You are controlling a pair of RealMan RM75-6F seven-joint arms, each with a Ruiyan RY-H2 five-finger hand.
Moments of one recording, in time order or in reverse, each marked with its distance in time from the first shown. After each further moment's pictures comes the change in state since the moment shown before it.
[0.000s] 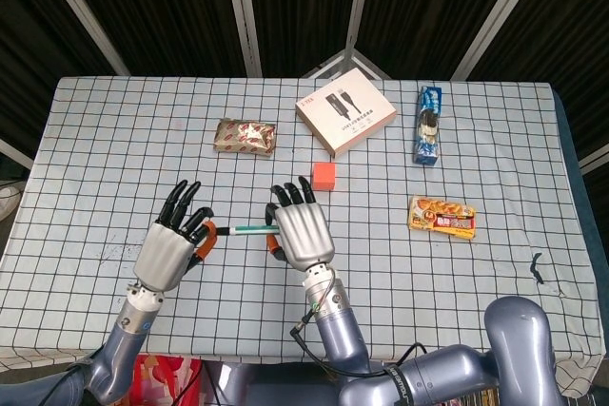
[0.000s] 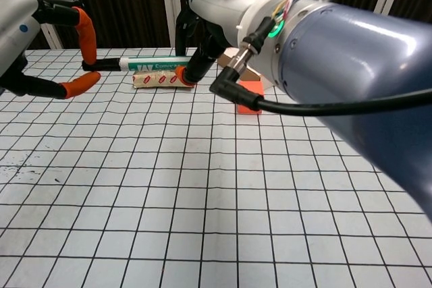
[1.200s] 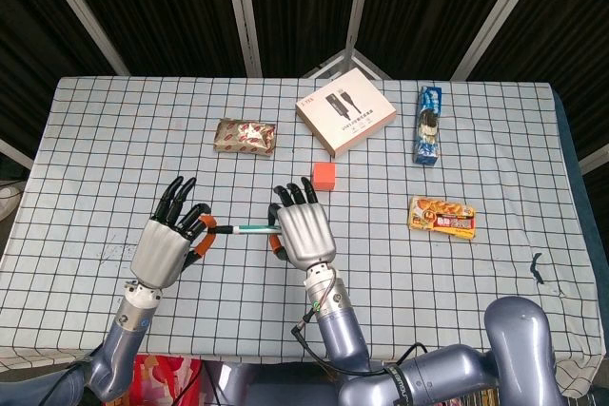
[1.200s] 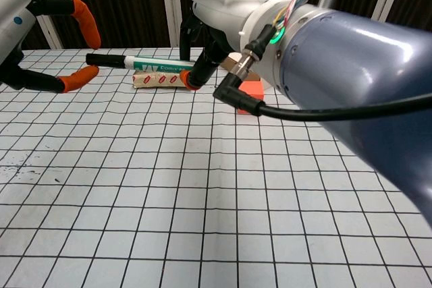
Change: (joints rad) left arm -0.010 0.000 -0.004 0.009 -0.015 0.007 -0.023; right arm -0.002 0.001 -0.005 0.011 0.009 -0.002 -0.003
